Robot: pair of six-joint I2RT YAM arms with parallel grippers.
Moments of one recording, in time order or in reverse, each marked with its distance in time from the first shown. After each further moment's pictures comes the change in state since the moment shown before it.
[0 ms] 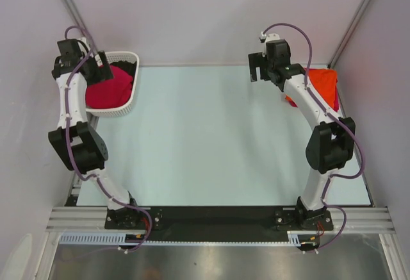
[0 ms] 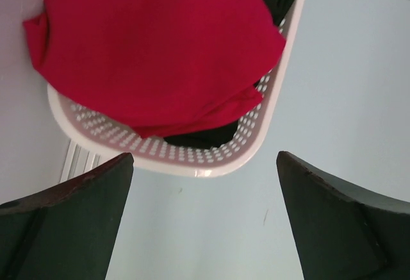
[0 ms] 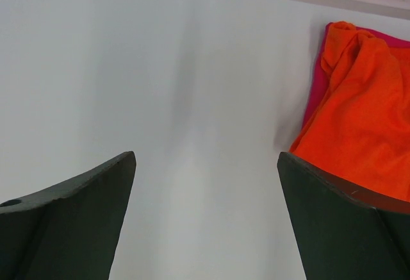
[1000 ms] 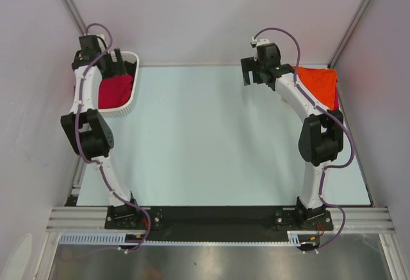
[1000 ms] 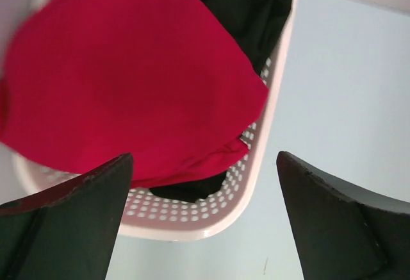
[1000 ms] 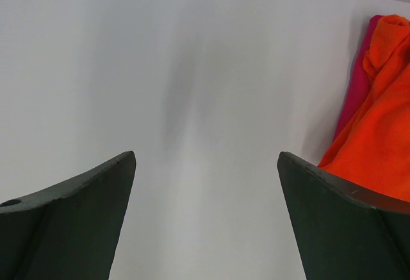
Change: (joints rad) left arm -0.078 0.206 0.183 0.076 -0.062 0.009; right arm 0.033 0.116 0.064 -0.004 -0.012 0.006
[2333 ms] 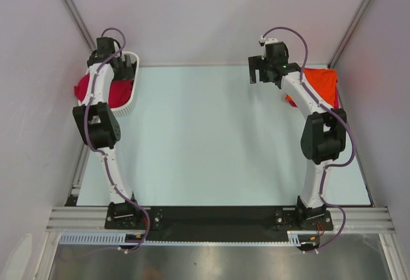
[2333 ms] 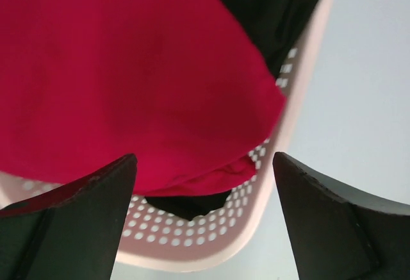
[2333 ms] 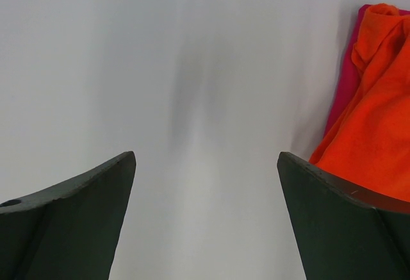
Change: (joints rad) left arm -0.082 0.201 0.130 -0.074 -0.122 0.004; right arm -0.062 0.018 0.005 -0.001 -0.053 0.015
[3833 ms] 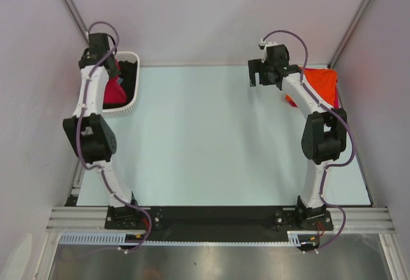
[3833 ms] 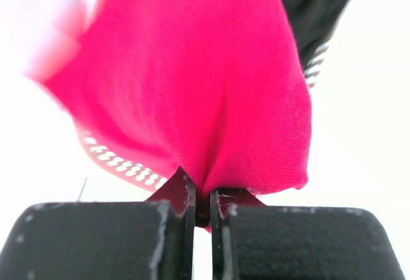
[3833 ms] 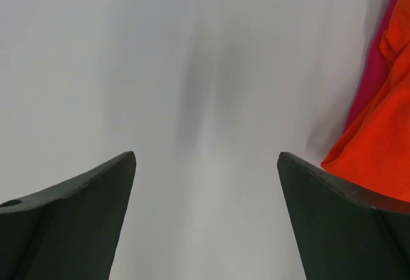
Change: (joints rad) left arm -0.022 -0.165 -0.158 0.010 -0.188 -0.066; right arm -0.021 -0.003 -0.035 -0.002 -0.071 0.007
